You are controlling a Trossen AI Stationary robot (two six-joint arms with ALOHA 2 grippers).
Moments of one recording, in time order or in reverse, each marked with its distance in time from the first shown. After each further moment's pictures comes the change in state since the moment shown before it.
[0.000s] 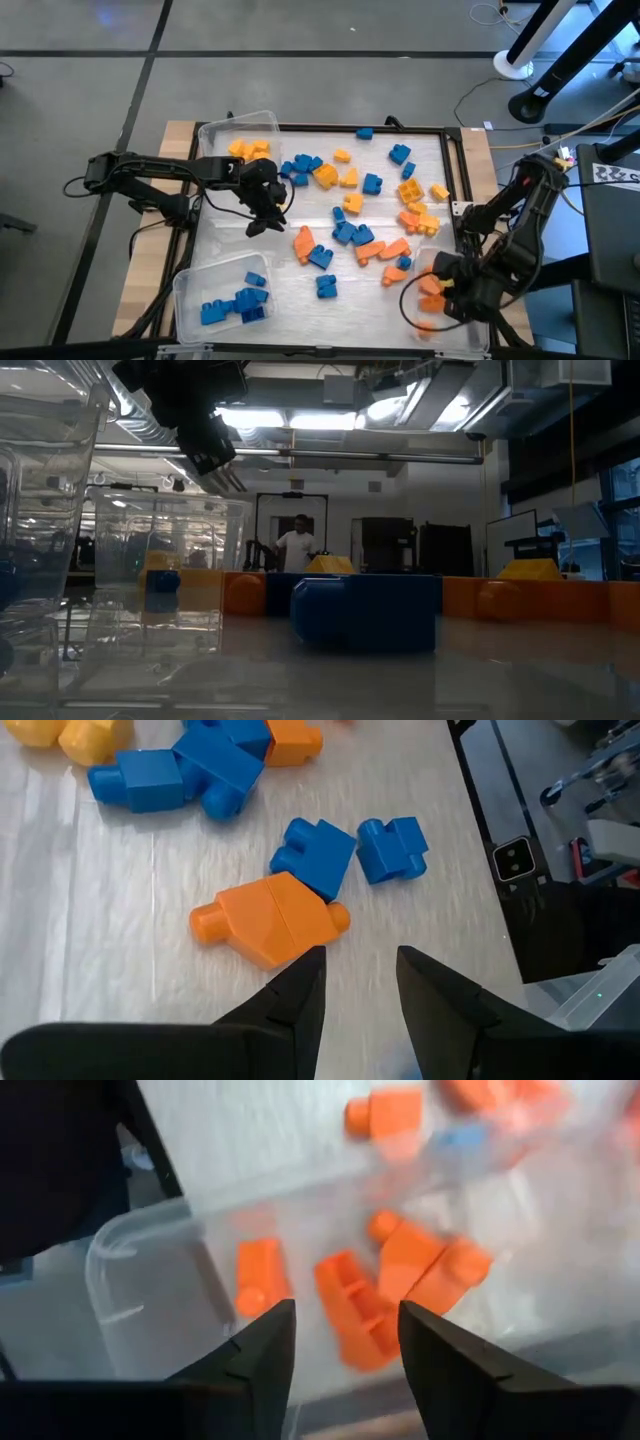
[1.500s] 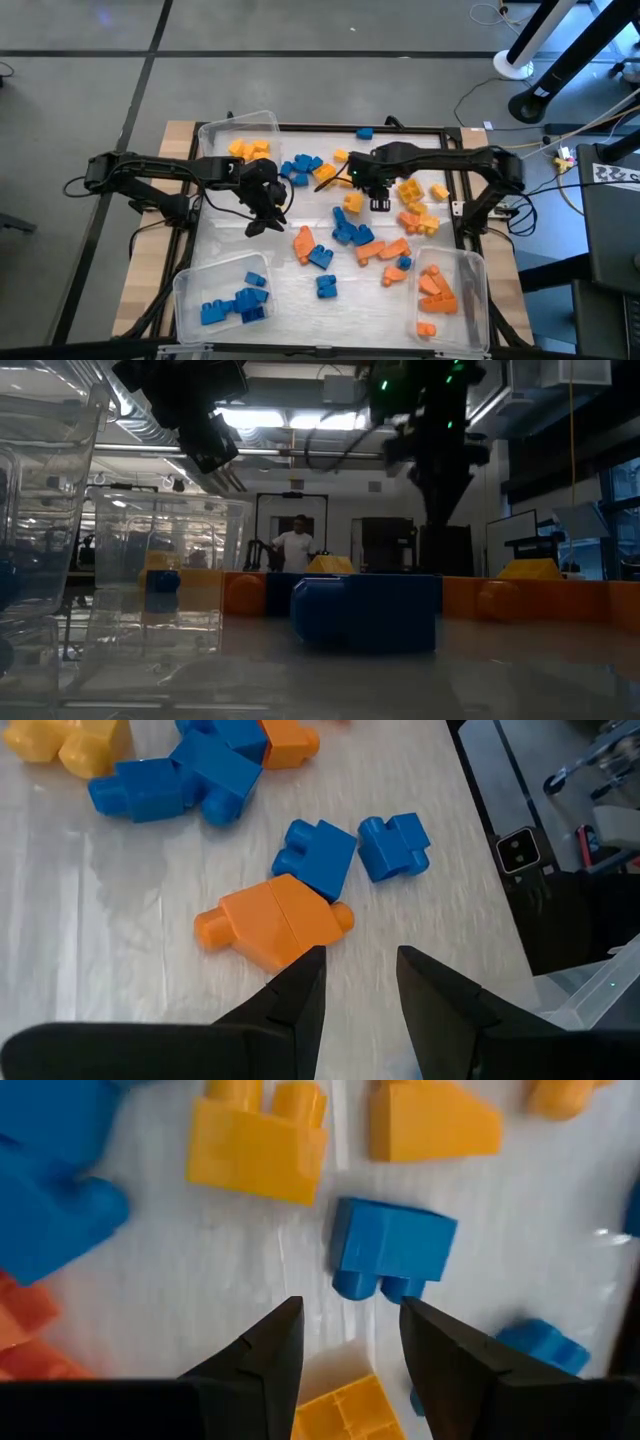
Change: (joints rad) left arm 0.000 0.001 0.000 0.000 -0.003 0.048; right arm -1.176 0.342 0.000 0.182 0.021 -1.544
